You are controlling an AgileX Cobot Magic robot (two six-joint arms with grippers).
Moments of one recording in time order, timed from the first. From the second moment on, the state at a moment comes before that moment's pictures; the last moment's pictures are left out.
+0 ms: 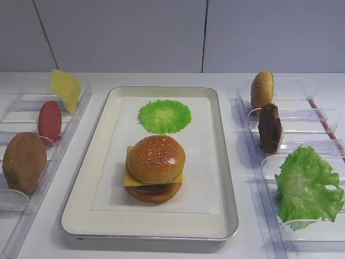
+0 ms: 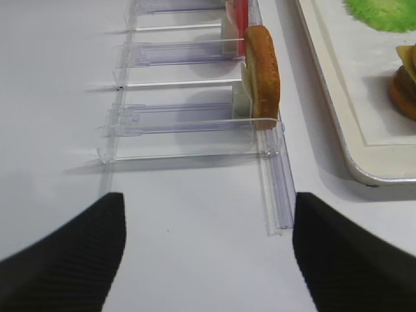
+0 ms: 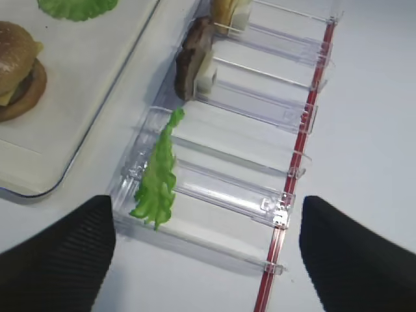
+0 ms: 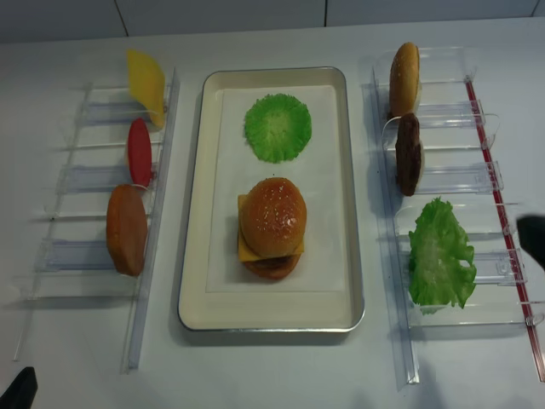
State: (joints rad) left arm -0.05 -0.02 -0.49 0.04 1.18 -0.03; right arm 0.34 0.58 -0.78 -0.02 1.11 0.02
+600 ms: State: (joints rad) left arm -0.05 -0.02 -0.49 0.04 1.18 -0.03; right arm 0.35 -0.02 -0.48 -0.01 1.14 -0.01
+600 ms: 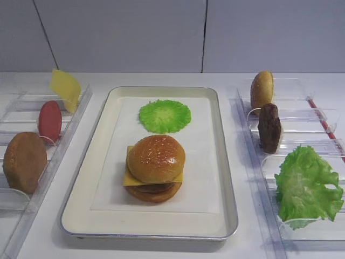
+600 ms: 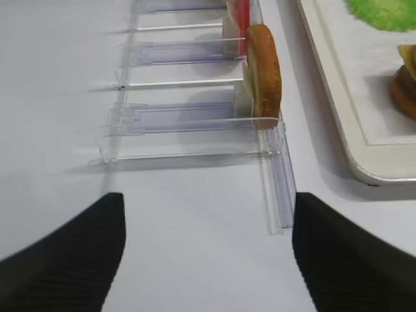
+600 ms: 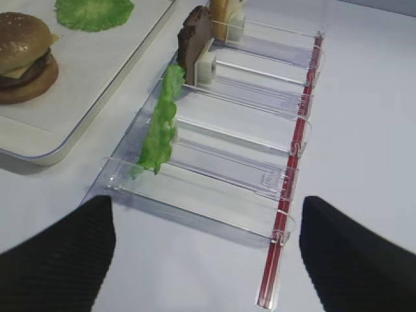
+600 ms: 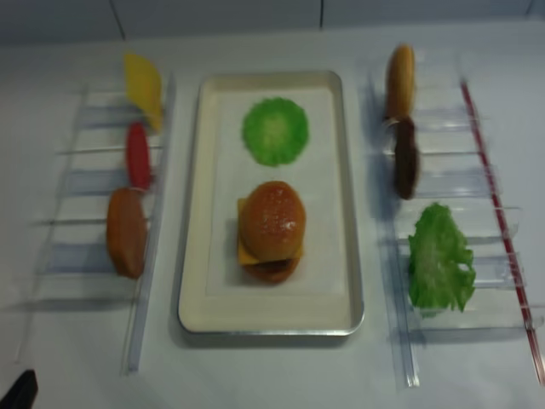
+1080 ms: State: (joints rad) left arm -0.05 -0.02 -0.49 0.04 1.18 -0.03; right arm 0.35 -0.02 -0.47 0.00 1.14 -0.02
